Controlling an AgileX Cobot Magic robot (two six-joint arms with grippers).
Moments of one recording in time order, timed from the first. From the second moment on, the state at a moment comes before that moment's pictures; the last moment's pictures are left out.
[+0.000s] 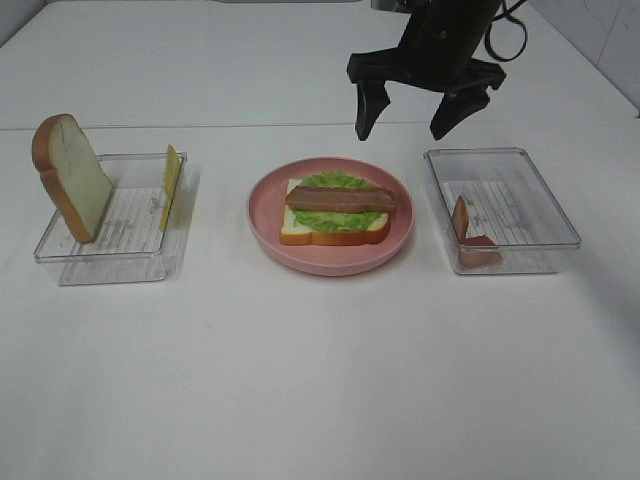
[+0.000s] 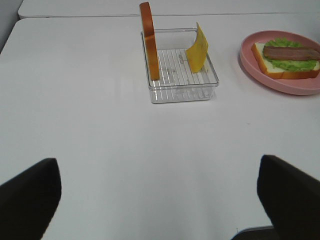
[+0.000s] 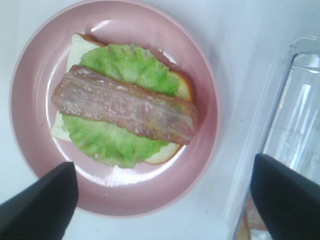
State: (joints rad) left arm 0.01 -0.01 -0.52 -0.06 1.08 0.02; right arm 0.34 2.21 -1.99 0.12 1.14 0.04
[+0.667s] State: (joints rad) left arm 0.01 -0.01 -0.52 -0.06 1.08 0.02; right arm 0.34 2.12 -1.79 -0.05 1.22 0.15
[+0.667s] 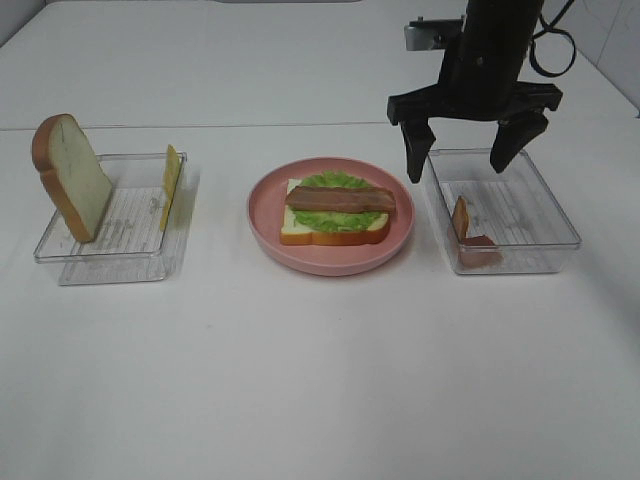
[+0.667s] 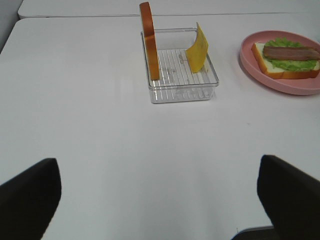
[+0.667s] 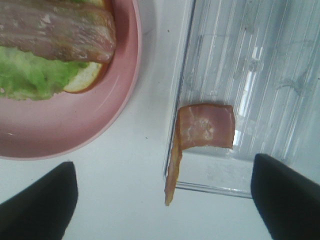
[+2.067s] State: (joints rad) left arm 0.01 -0.01 -0.52 -0.06 1.08 0.02; right arm 0.28 2.14 -1.64 0.06 1.10 0.14
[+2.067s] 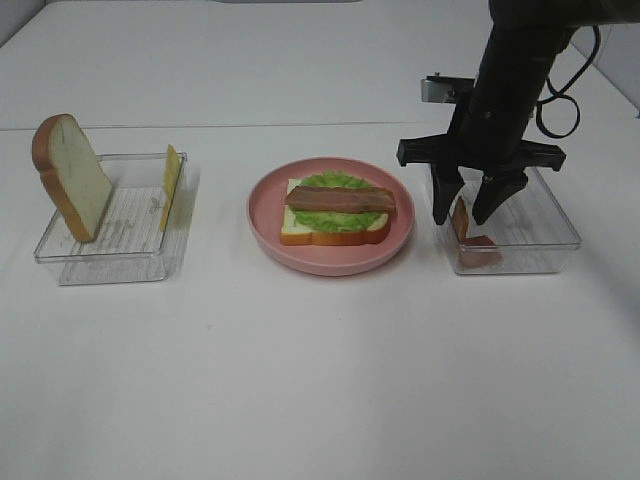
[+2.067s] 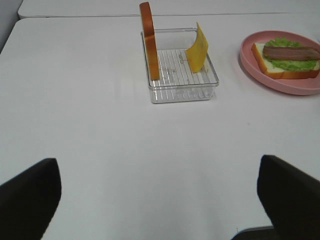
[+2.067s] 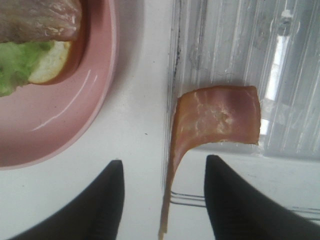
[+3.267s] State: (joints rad) left arm 0.01 -0.01 -0.52 -0.06 1.08 0.02; right arm 0.28 2.16 -1.64 0.05 1.10 0.14
